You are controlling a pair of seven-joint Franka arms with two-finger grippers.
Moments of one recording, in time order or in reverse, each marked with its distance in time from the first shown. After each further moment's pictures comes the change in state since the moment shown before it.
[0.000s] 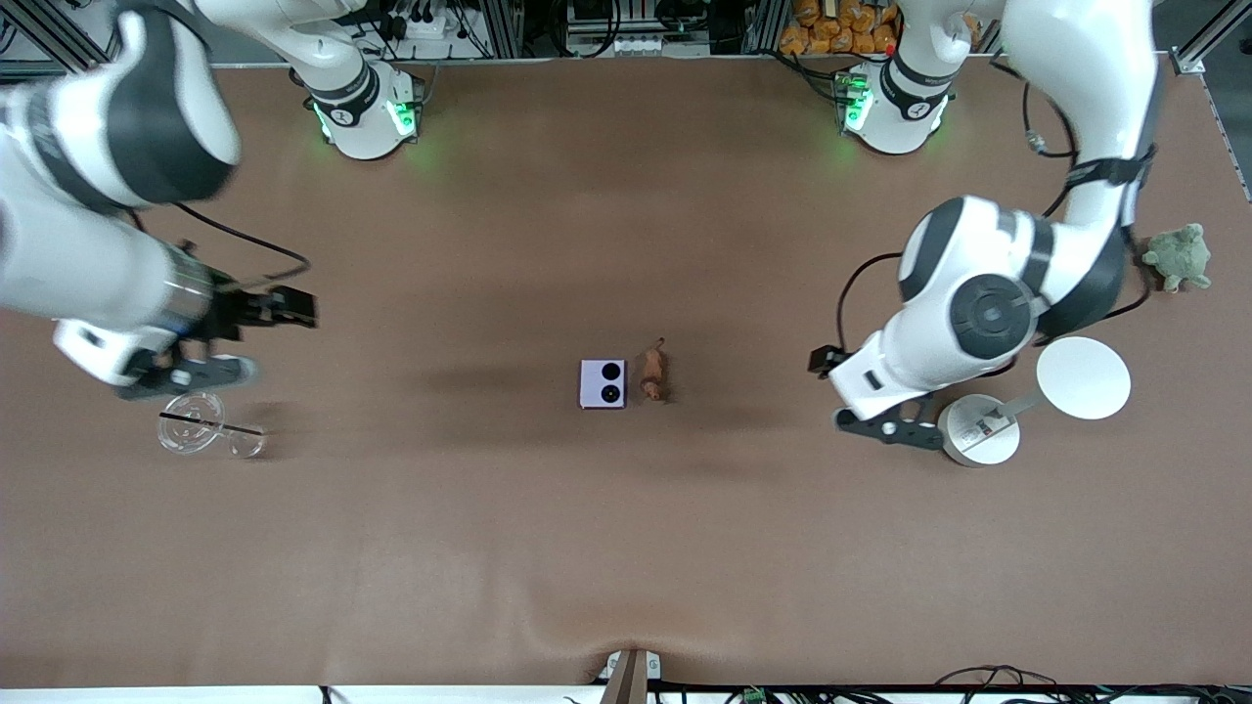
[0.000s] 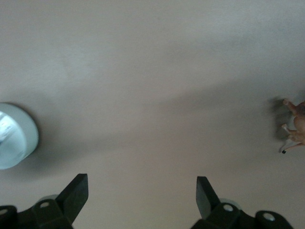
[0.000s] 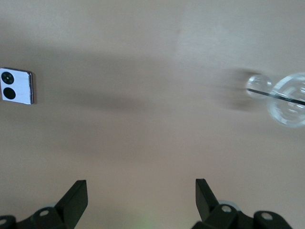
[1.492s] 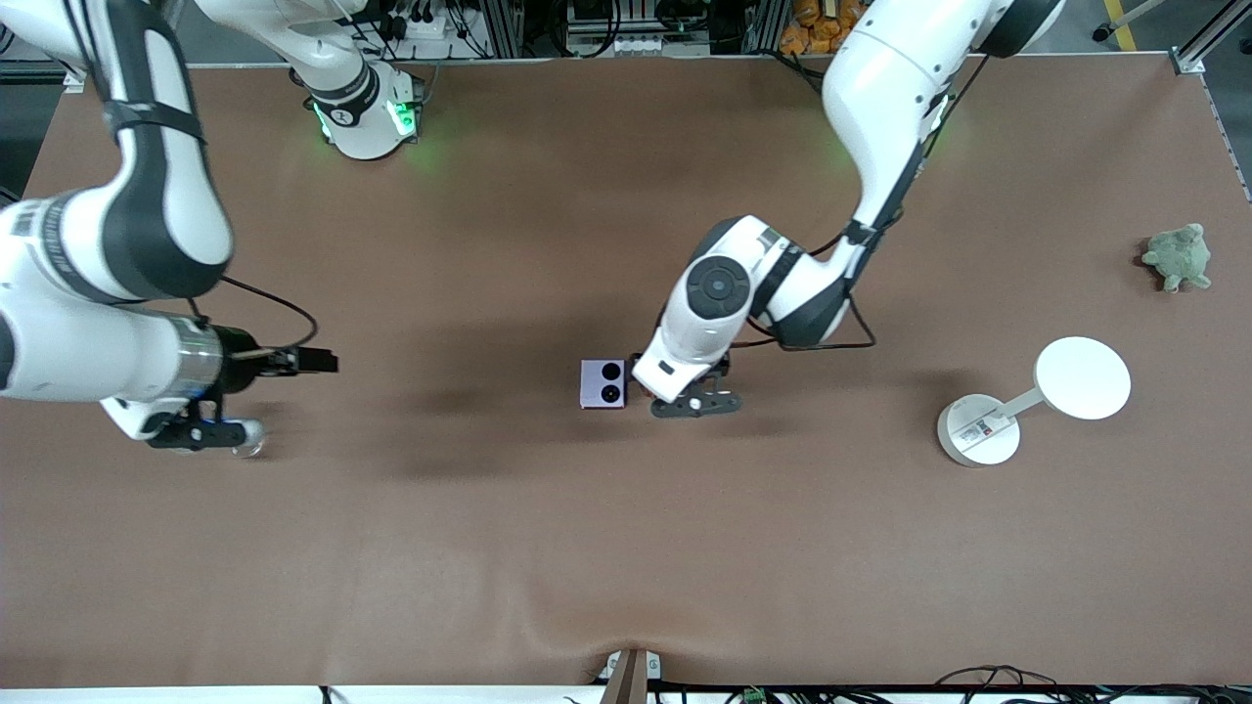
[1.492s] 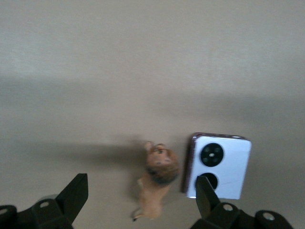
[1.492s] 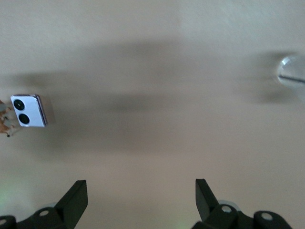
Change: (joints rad) left arm -0.336 0.265 0.002 0.081 0.001 0.386 -0.653; right arm -0.109 0.090 -0.026 0.012 0.155 -0.002 0.039
